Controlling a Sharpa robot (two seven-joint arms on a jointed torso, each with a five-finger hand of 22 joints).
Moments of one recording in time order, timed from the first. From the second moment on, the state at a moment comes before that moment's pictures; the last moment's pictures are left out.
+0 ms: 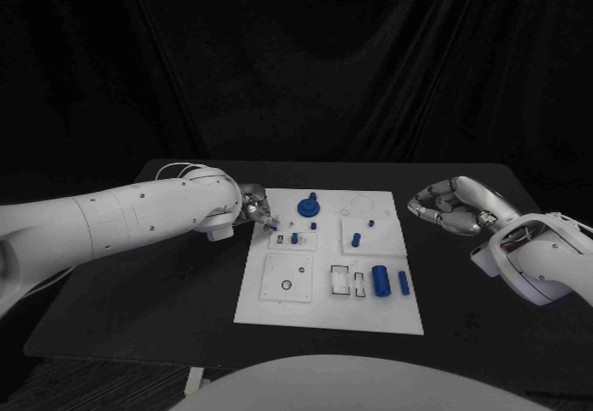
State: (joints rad) left arm 1.22 -0.67 -0.21 1.21 -1.01 0.08 -0.35; left_hand 1.19 -0.06 0.44 0.14 0.45 1.06 0.03 0.33 1.03 1.46 -0.03 1.57 1.31 1.47 -0.06 1.57 1.31 0.01 1.47 0.05 1.50 1.31; right arm 1.18 -1.05 -0.21 1.63 -1.12 -0.56 0.12; right_hand 1.38 0.03 0.08 0.24 0.53 0.95 0.09 0.26 0.29 1.46 0.02 1.57 1.31 1.47 -0.05 1.53 1.31 0.05 1.47 0.06 1.39 1.31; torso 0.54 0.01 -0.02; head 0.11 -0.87
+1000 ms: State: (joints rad) left arm 1.22 -0.68 -0.21 1.29 -0.97 0.07 -0.44; left_hand 1.18 -0.06 0.46 0.13 0.44 1.07 0.03 0.32 1.02 1.46 -0.03 1.57 1.31 1.46 -0.06 1.57 1.31 0.01 1.47 0.05 1.49 1.31; right arm 1.18 -1.05 -0.21 1.63 -1.12 -0.56 0.11; right_hand 1.39 0.03 0.08 0.24 0.55 0.94 0.09 0.26 0.29 1.46 0.02 1.57 1.31 1.47 -0.05 1.53 1.31 0.05 1.47 0.06 1.39 1.31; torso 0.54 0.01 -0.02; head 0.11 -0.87
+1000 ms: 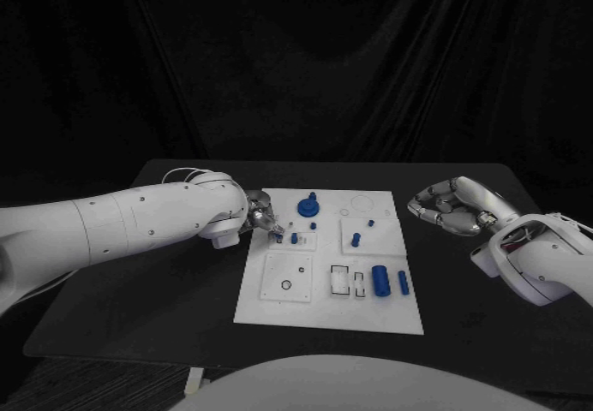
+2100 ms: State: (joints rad) left arm 1.22 -0.67 -0.21 1.28 -0.96 0.08 -0.44; left_hand 1.17 -0.06 0.47 0.12 0.43 1.06 0.04 0.31 1.01 1.46 -0.03 1.57 1.31 1.47 -0.06 1.57 1.31 0.02 1.47 0.05 1.48 1.31; right arm 1.17 -1.05 -0.21 1.63 -1.12 -0.56 0.11; right_hand 1.39 0.03 0.09 0.24 0.55 0.95 0.09 0.26 0.29 1.46 0.02 1.57 1.31 1.47 -0.05 1.53 1.31 0.05 1.47 0.06 1.39 1.31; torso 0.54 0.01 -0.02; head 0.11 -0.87
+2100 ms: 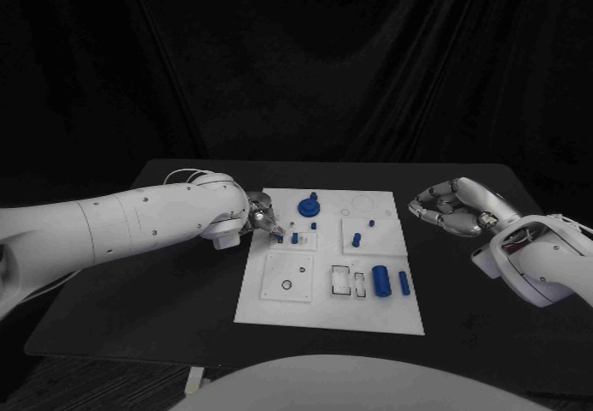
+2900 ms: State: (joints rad) left arm 1.20 -0.67 -0.21 1.27 -0.96 0.09 -0.43; left_hand 1.17 -0.06 0.47 0.12 0.43 1.07 0.04 0.31 1.01 1.46 -0.03 1.57 1.31 1.47 -0.06 1.57 1.31 0.02 1.47 0.05 1.48 1.31; right arm 1.17 -1.05 -0.21 1.63 -1.12 -0.56 0.11; right_hand 1.39 0.03 0.09 0.24 0.55 0.95 0.09 0.26 0.29 1.46 0.02 1.57 1.31 1.47 -0.05 1.53 1.31 0.05 1.47 0.06 1.39 1.31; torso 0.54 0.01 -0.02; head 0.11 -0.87
